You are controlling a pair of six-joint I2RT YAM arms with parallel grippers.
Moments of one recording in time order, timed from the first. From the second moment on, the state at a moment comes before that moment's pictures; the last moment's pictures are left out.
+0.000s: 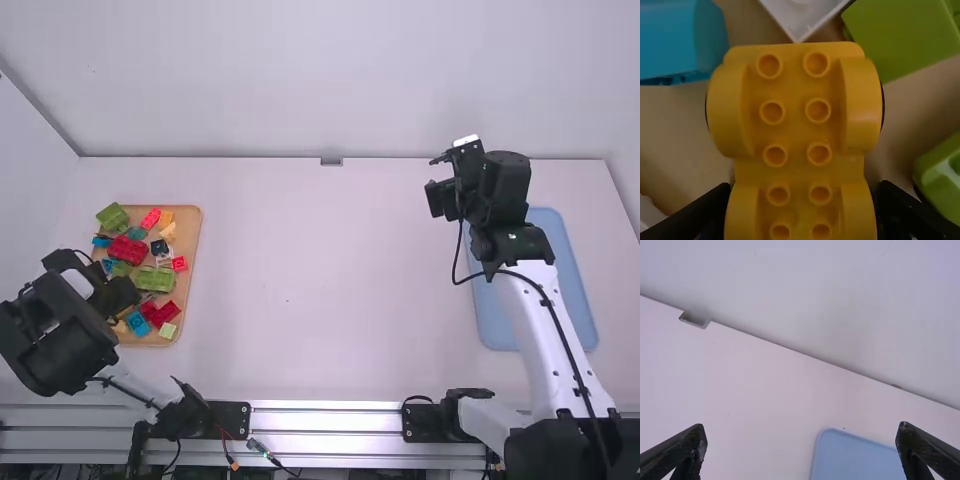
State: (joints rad) left arm 0.84 1.76 0.89 -0.38 0.04 0.11; right arm 0.06 1.26 1.13 -0.38 0.00 -0.37
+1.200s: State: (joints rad) left arm 0.41 1.63 1.21 -0.77 0.08 -0.01; right arm 0.06 1.26 1.13 -0.38 0.00 -0.37
